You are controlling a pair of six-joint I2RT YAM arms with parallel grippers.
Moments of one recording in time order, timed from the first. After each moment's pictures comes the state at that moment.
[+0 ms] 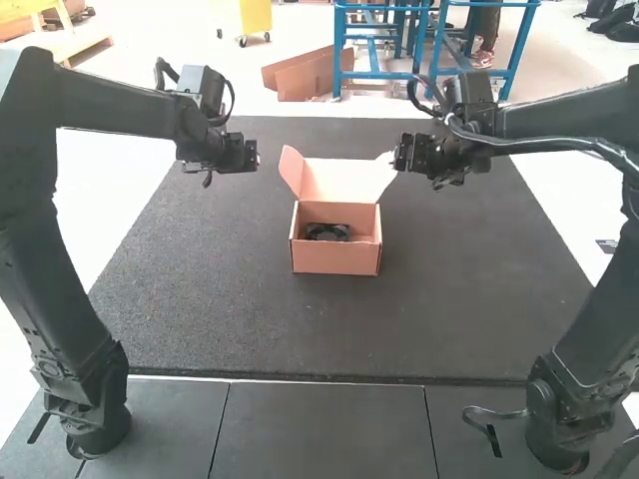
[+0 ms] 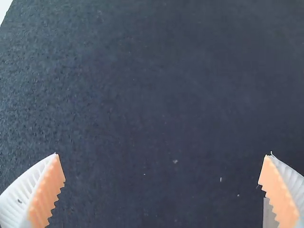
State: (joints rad) left arm -0.18 1.67 1.20 -0.27 -0.13 -0.22; right arm 0.32 1.63 1.12 -0.16 -0.11 0.28
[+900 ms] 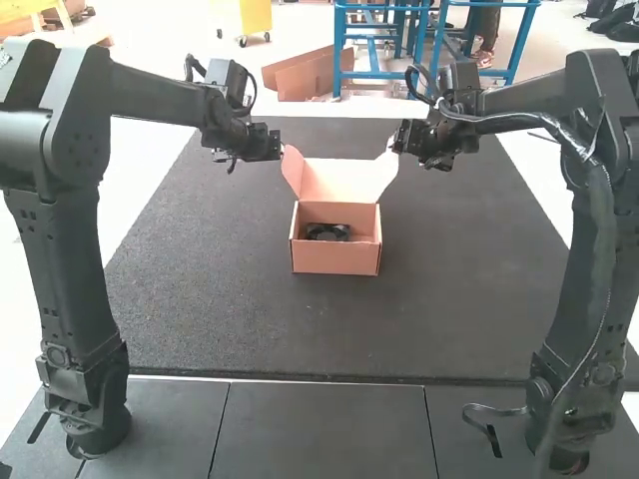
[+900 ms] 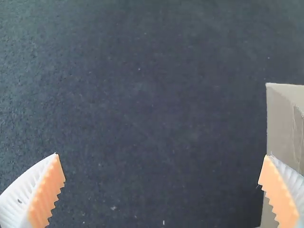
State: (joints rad) left arm -0.23 1.87 1.43 -0.28 -0.02 -0.22; right arm 0.27 1.89 1.40 -0.22 -0.19 0.33
